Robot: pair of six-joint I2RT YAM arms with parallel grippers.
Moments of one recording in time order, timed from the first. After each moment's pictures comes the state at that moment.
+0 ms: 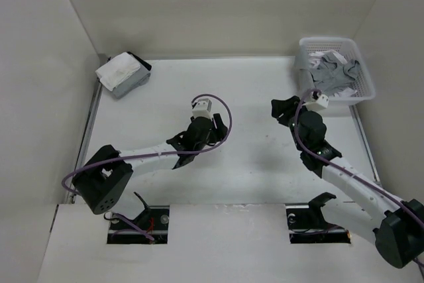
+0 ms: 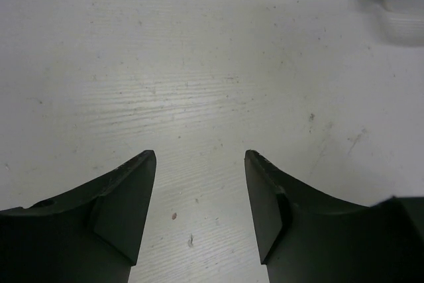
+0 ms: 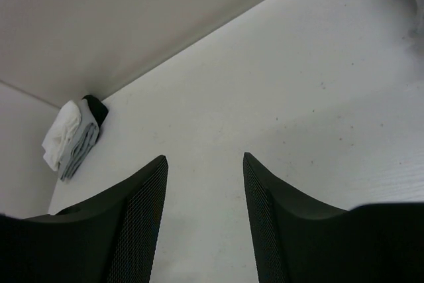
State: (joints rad) left arm -0.82 1.46 0.69 0.31 -0.33 -0.67; right arm 0.48 0.95 0.53 0.31 0.38 0.69
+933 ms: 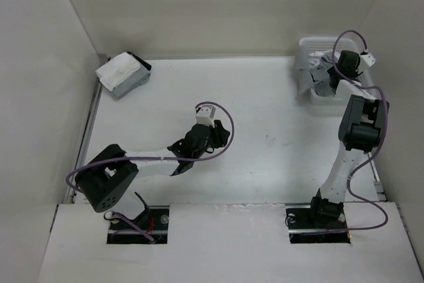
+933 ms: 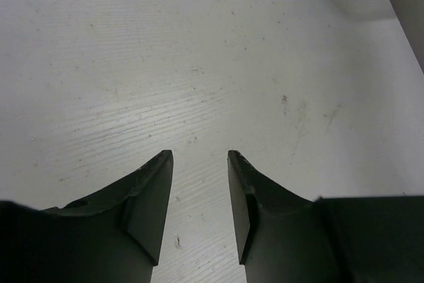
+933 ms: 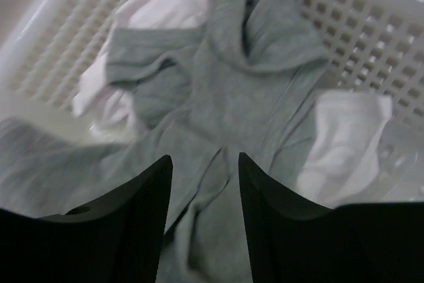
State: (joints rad) left arm -0.85 1.47 0.57 0.57 -0.25 -0.59; right arm -0.23 2.06 1.51 0.10 0.36 0.61
